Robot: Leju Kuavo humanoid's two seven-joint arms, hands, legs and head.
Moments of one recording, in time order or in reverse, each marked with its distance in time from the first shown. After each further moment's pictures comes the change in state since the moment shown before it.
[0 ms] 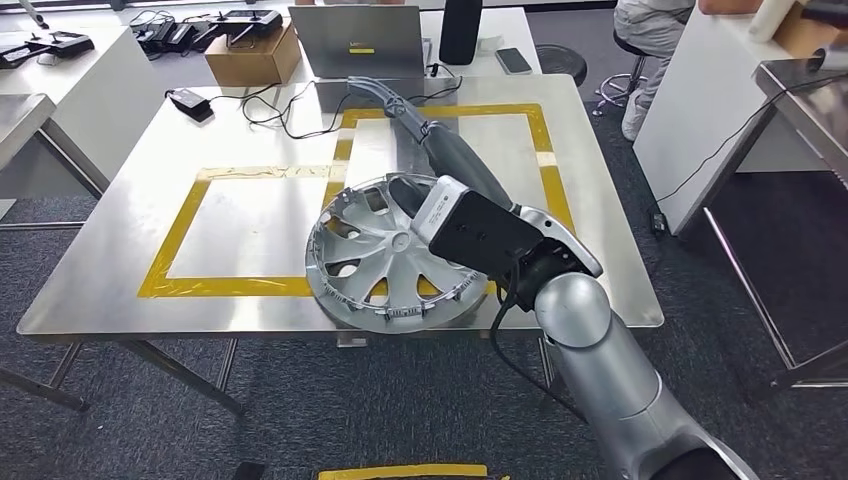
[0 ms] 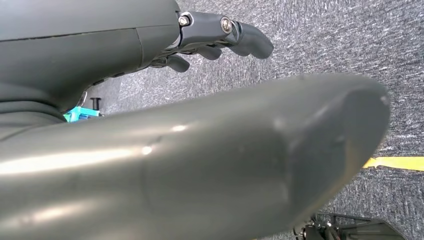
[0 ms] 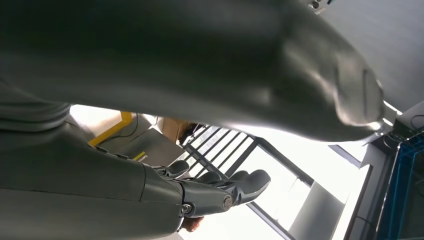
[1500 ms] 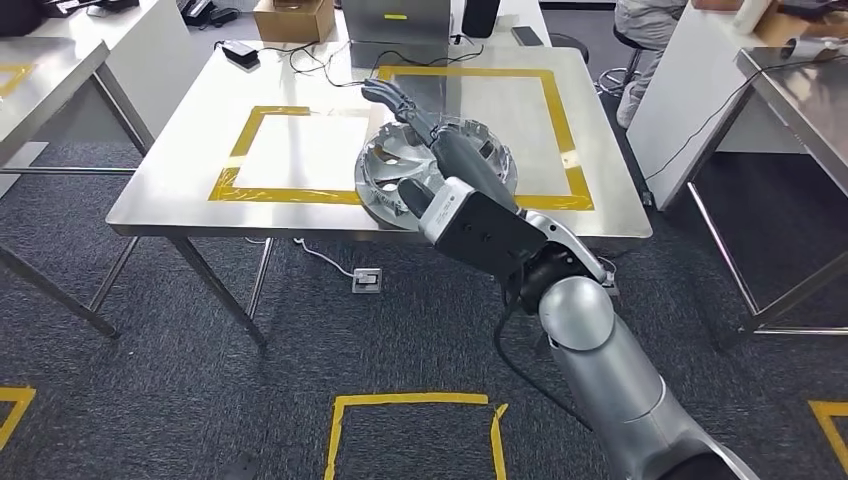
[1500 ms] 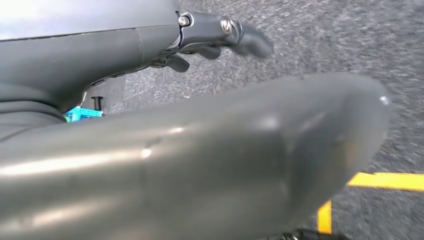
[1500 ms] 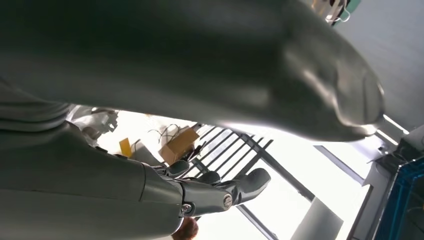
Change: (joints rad) left arm -0.020 0.001 0.000 -0.004 -0.022 -0.016 0.010; right arm 0.017 -0.018 -0.008 0.000 0.002 -0.016 0.006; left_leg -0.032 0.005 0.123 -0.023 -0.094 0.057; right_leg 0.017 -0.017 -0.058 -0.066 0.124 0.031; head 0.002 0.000
